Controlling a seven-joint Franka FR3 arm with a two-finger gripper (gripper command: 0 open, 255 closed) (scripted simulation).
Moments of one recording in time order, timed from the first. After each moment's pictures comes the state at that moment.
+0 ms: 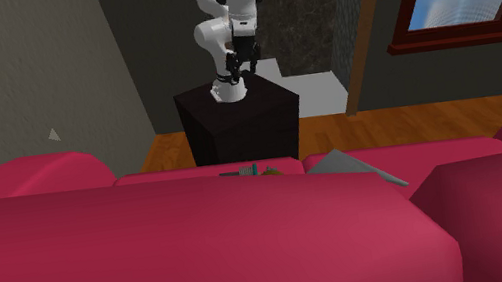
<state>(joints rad) -0.02 -0.50 -0.23 -2.59 -0.20 2.02 -0.38</state>
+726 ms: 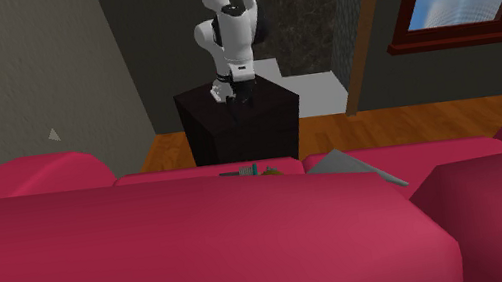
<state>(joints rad) 0.00 -0.07 -0.38 -2.47 -0.09 2.39 -0.69</state>
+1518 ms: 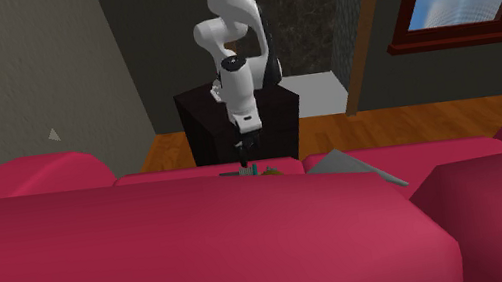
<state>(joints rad) -0.12 0.44 -0.29 -2.13 0.27 2.56 -1.11</state>
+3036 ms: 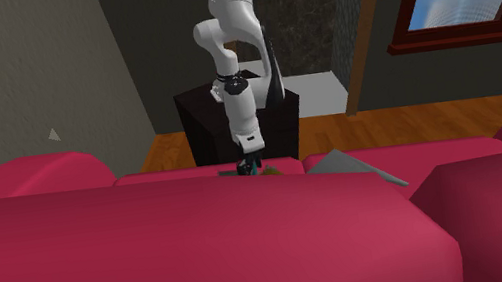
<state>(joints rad) -0.18 0.61 -0.23 -2.03 0.34 2.62 -1.19</state>
